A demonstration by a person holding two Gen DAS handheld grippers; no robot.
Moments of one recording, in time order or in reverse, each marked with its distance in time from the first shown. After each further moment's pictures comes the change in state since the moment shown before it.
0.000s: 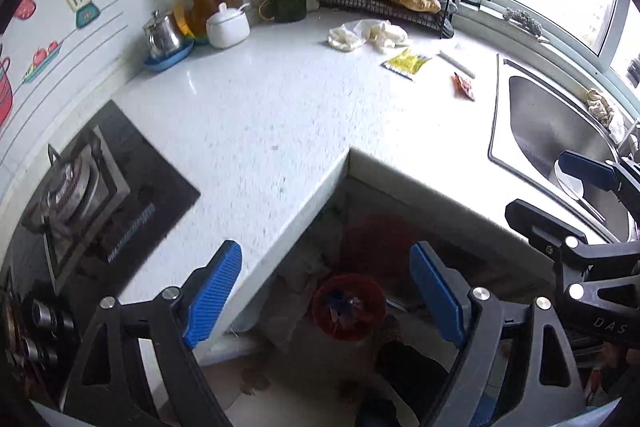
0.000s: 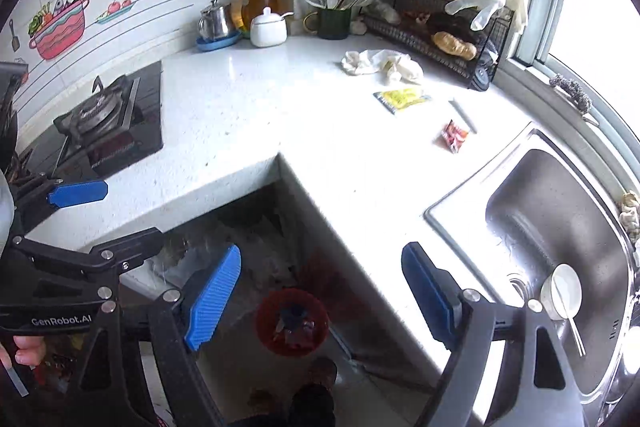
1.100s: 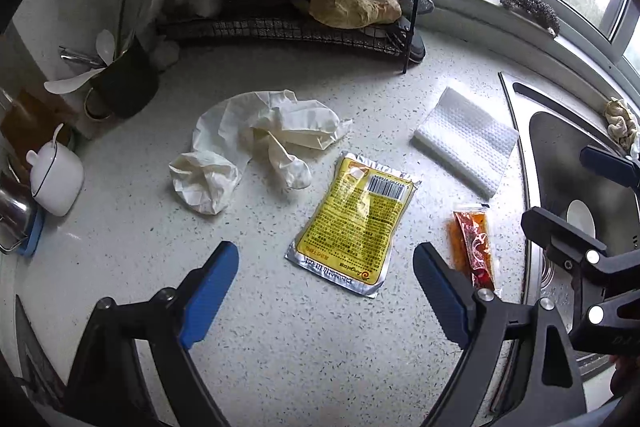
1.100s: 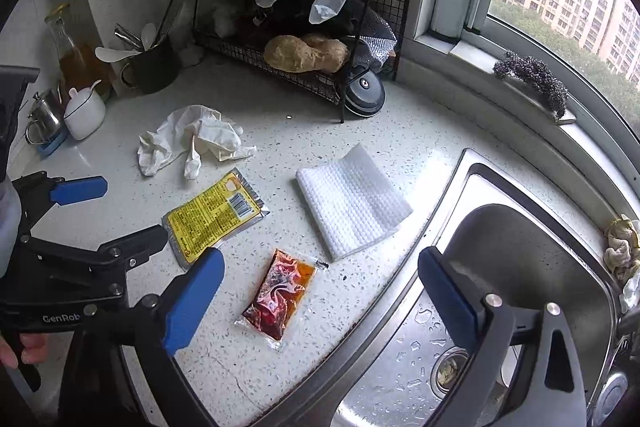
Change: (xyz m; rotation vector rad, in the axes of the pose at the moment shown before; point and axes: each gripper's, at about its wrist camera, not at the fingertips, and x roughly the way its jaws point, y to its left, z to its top) left arm 0.210 -0.102 0.253 0.252 0.136 -0.158; right arm 0.123 -0.192 0.130 0.246 0.126 -0.175
